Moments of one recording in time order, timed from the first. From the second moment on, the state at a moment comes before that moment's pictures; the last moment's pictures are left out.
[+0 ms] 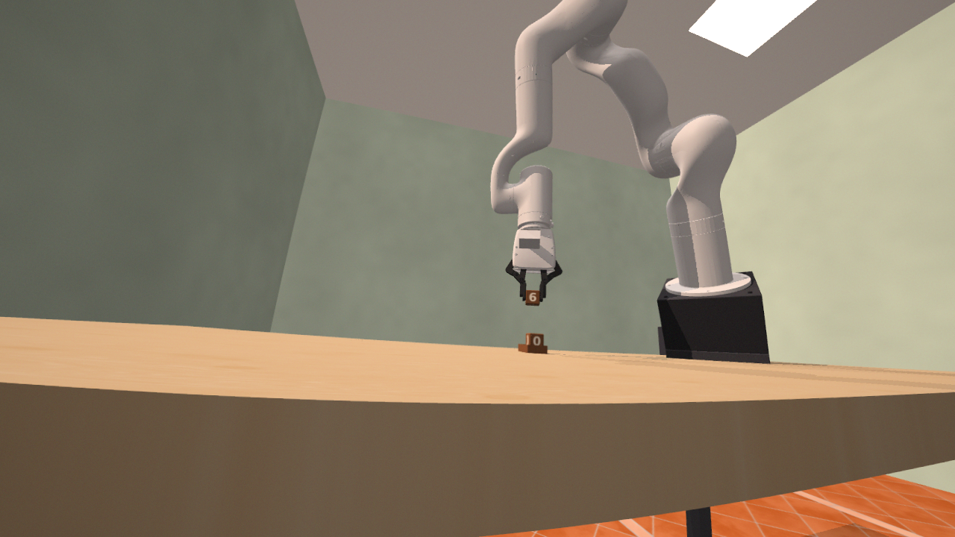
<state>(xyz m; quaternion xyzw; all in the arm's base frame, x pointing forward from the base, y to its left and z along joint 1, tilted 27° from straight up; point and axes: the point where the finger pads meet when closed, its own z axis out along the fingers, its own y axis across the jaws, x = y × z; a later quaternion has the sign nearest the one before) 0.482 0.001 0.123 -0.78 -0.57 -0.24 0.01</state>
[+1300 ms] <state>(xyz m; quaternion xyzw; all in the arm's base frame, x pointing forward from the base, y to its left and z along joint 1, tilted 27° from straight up) 0.481 0.079 0.140 -0.96 -0.14 -0.21 0.11</state>
